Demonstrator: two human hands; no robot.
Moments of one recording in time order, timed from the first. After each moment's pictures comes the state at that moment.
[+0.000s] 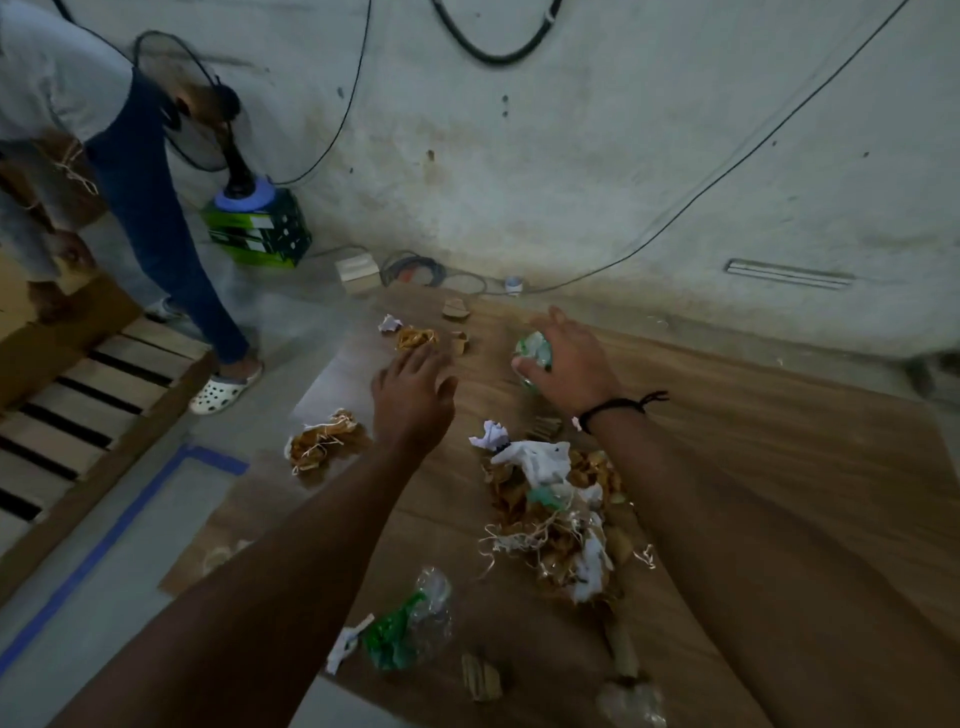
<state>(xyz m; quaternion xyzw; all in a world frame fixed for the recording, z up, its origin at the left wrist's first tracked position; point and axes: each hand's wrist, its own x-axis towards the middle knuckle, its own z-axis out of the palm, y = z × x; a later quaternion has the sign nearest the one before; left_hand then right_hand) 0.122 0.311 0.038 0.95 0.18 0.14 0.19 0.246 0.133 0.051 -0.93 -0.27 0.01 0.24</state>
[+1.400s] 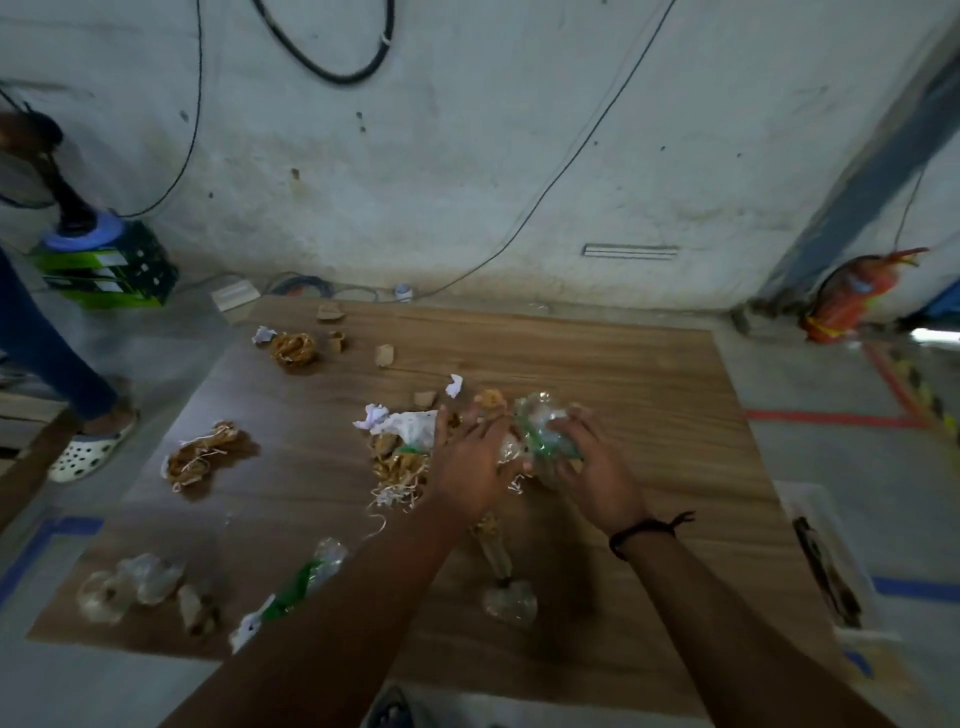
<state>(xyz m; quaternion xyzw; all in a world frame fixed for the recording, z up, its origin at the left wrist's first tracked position) 0.069 0.095 0.034 0.98 -0.09 0.05 0.16 0.085 -0.095 0.037 -0.93 -0.14 0.01 0.35</state>
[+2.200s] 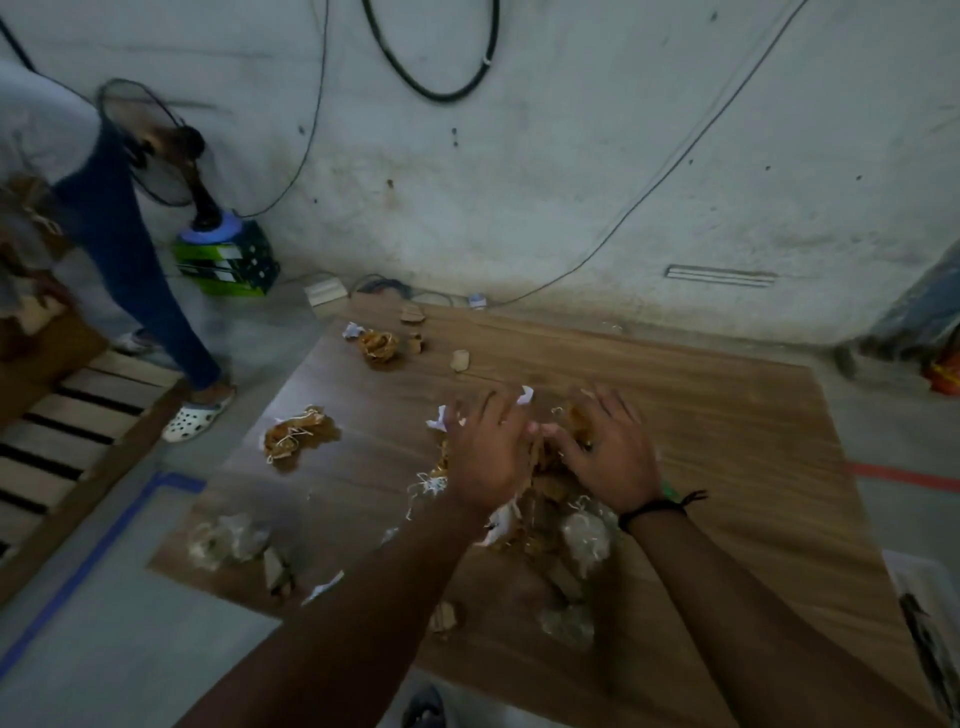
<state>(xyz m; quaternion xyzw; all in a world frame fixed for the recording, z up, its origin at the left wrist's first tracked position) 0.062 0.146 0.058 0.96 0.01 0.23 0.17 0.117 -0.019 0.062 -0.94 -0.21 -0.08 0.26</state>
